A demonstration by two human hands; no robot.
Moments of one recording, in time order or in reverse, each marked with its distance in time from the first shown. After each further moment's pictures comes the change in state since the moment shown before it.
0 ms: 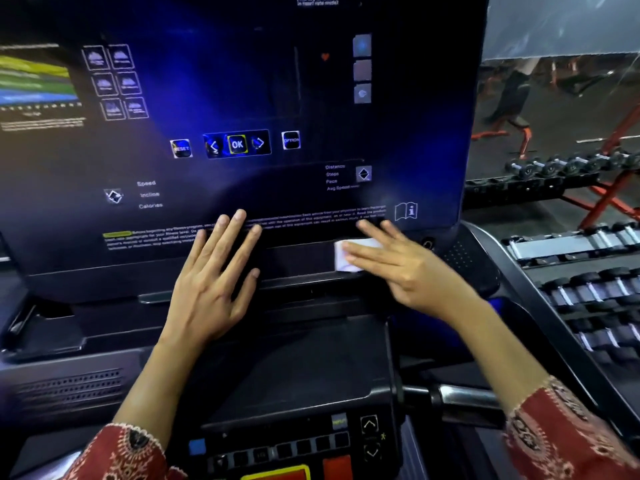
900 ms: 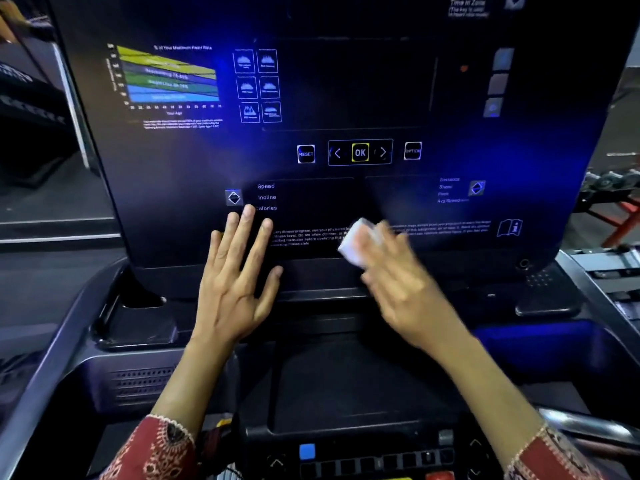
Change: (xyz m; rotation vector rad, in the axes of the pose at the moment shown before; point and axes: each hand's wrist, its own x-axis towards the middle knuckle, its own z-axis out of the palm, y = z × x) left_hand -0.033 -0.079 -0.019 -0.047 0.143 -0.159; right_hand 0.095 -0.097 0.054 -0.002 0.272 0.236
